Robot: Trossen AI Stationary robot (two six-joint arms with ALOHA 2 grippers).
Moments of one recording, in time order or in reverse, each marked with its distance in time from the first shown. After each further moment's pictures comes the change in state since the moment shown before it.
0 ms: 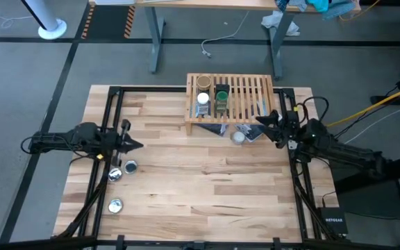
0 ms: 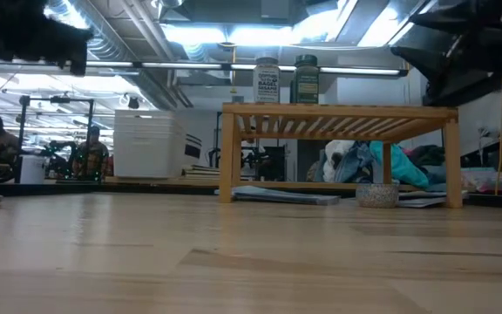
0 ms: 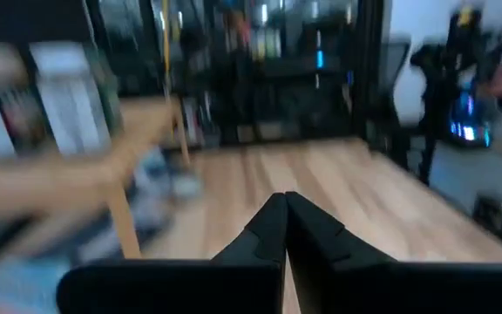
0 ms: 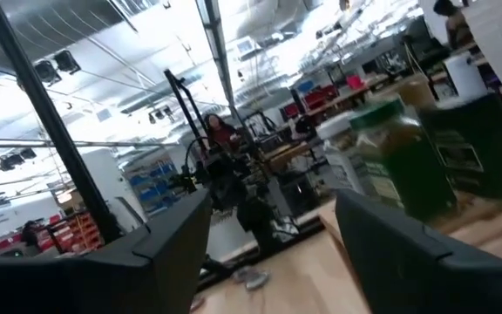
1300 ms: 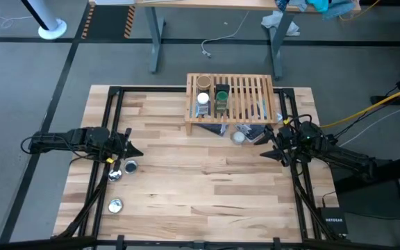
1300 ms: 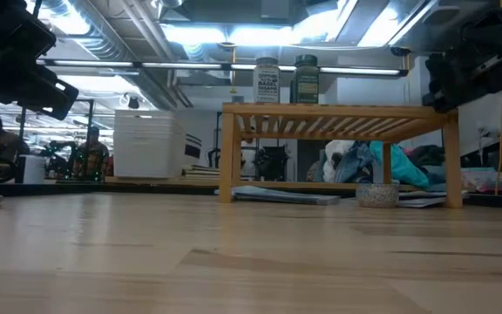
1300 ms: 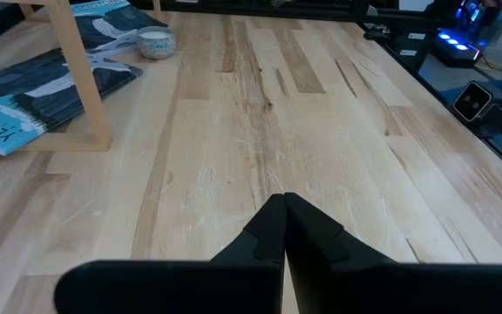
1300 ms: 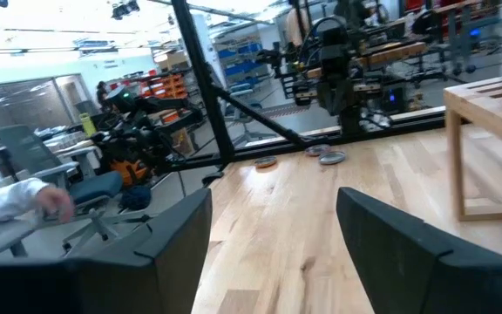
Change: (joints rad) left arm 0.000 0.000 0.002 -0.430 0.044 -0.158; right arm -0.001 -0.241 -0.055 -0.413 -0.452 -0.233
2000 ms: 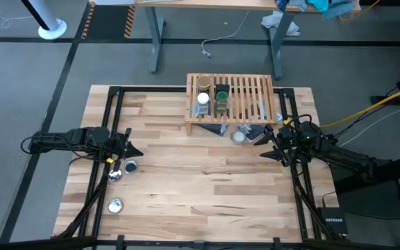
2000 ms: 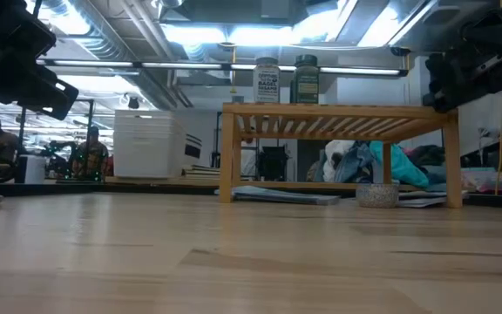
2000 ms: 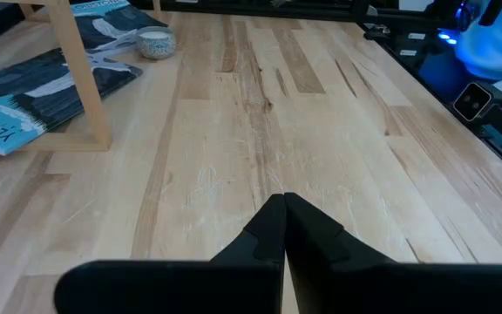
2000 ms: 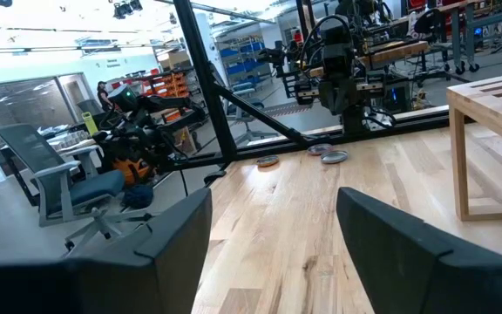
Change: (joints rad) left arm 0.000 0.000 0.000 0.000 0.000 0.000; right arm 0.000 0.000 0.000 -0.004 -0.014 0.000
